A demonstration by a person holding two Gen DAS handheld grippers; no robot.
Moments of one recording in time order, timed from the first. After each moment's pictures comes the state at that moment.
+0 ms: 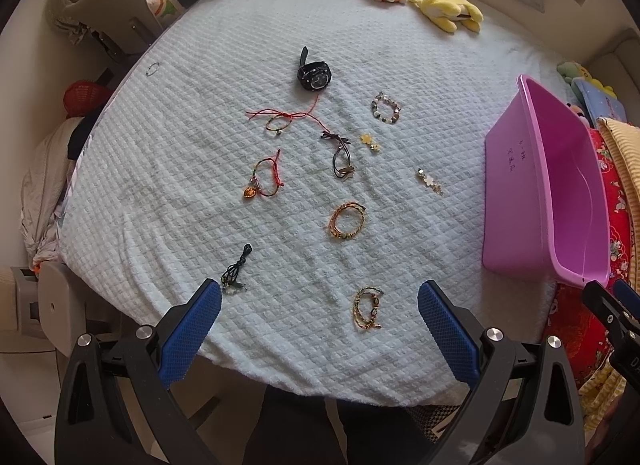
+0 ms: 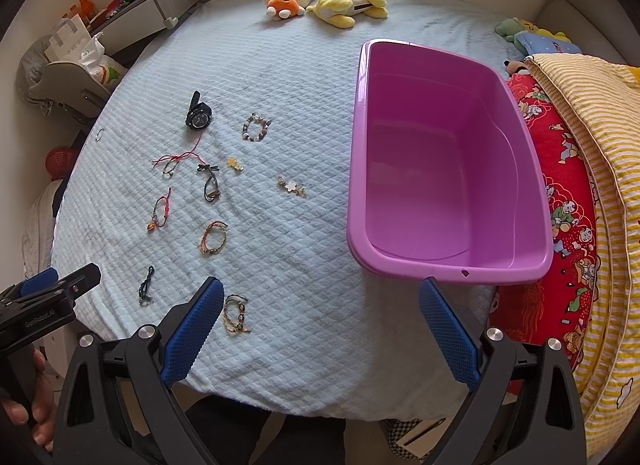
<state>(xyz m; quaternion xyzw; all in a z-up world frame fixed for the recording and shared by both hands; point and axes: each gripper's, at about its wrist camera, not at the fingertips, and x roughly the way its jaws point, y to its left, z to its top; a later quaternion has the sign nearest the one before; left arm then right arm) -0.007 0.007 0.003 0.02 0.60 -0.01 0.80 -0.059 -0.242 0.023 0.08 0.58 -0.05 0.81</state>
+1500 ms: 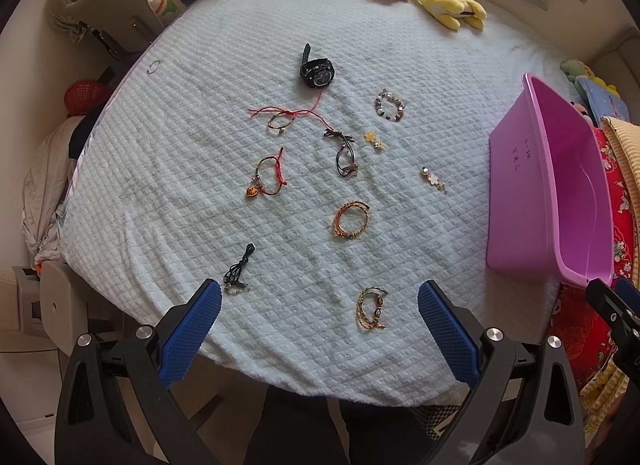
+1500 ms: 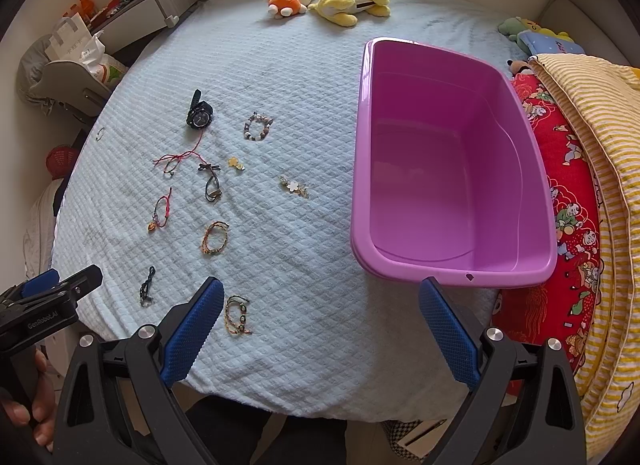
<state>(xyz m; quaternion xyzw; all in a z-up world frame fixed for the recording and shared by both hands) -0.007 0.009 0.002 0.02 0.60 -0.01 0.80 -0.057 -0.241 0.021 0.08 0.58 -0.05 0.81</state>
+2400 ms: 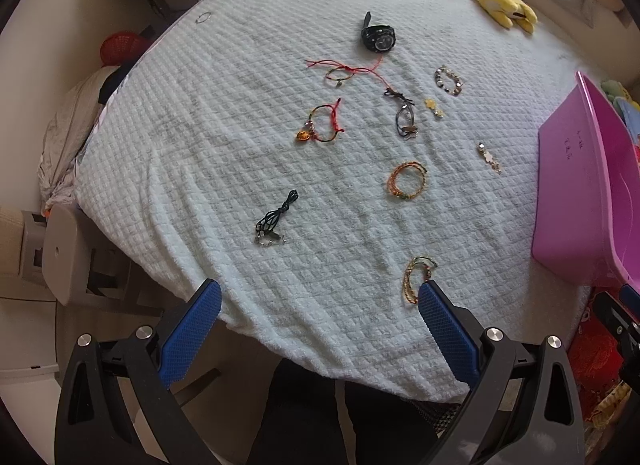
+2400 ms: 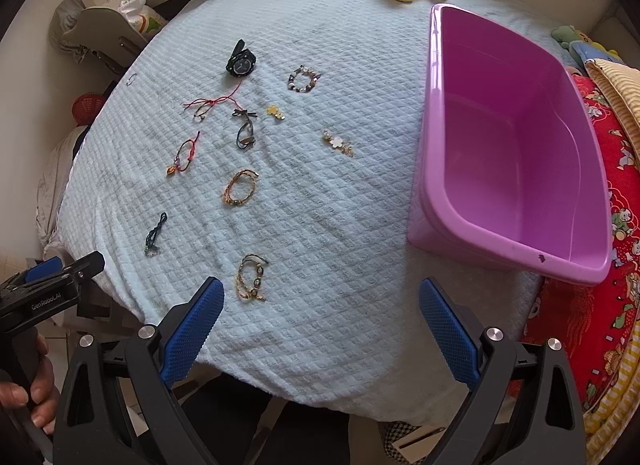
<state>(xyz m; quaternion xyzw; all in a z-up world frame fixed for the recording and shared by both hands) -0.054 0.061 -0.053 -0.02 0.62 0.07 0.78 -0.070 -0.202 -0.040 0.05 0.61 0.03 0.79</state>
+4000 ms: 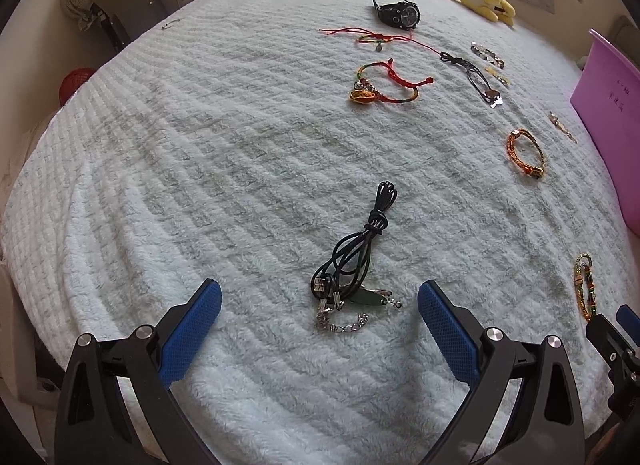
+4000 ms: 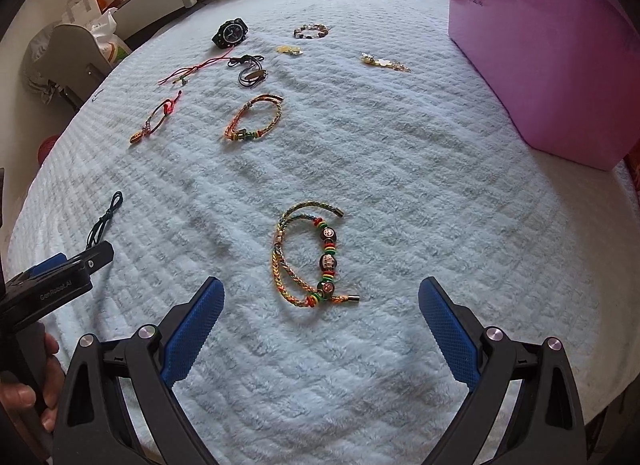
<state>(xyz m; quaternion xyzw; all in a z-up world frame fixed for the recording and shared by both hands) -0.029 0.160 -0.249 0.02 0.52 -0.03 0.85 -0.114 -0.074 -0.241 0.10 0.50 -0.07 0.86</state>
